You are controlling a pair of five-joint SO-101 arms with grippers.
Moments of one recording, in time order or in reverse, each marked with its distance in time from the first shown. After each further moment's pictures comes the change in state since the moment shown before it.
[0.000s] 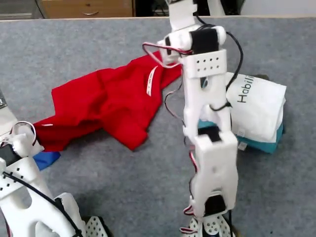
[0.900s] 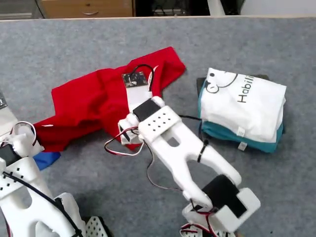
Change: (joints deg) left arm -0.1 0.0 0.3 0.0 0.0; right arm -24.1 -30.9 84.1 -30.4 -33.1
